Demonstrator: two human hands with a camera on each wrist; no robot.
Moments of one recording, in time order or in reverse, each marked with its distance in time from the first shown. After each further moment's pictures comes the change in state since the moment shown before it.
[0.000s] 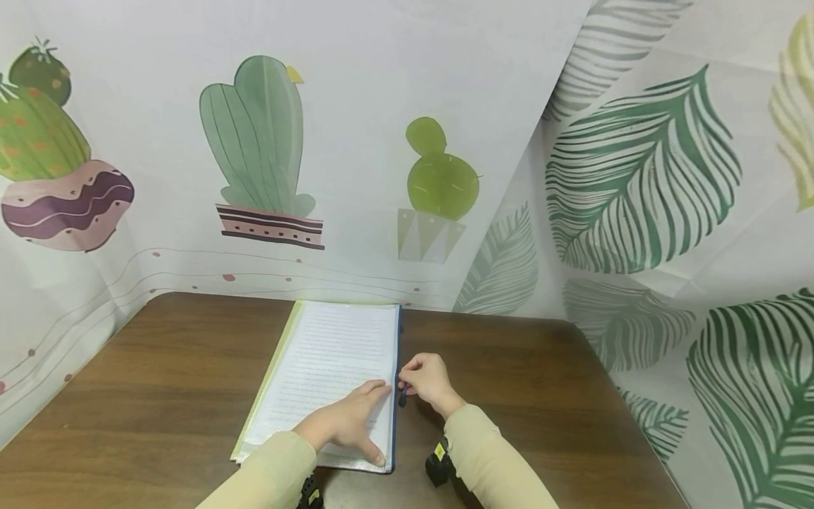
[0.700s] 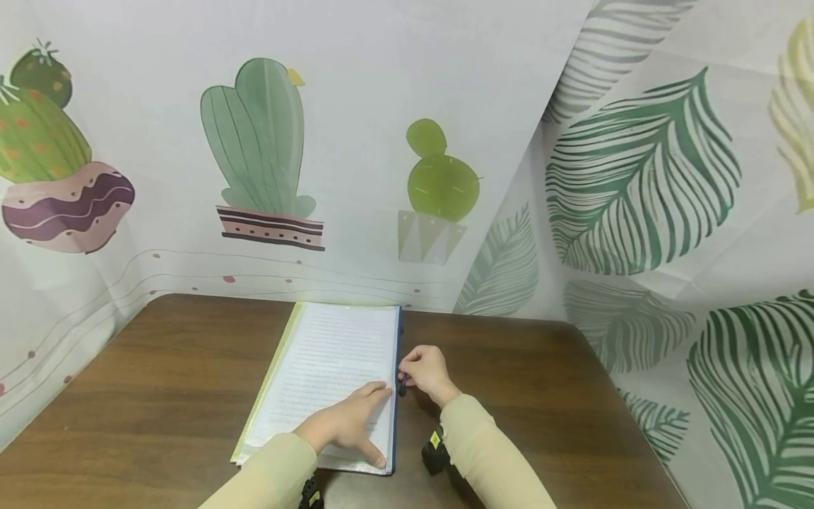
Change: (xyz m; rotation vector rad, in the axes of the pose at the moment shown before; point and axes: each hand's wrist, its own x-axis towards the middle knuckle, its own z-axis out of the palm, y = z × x) left_hand 0.000 0.002 -0.001 -0.003 -0.018 -0.026; right_hand 0.014 -0.008 0.000 -0.019 0.034 0.014
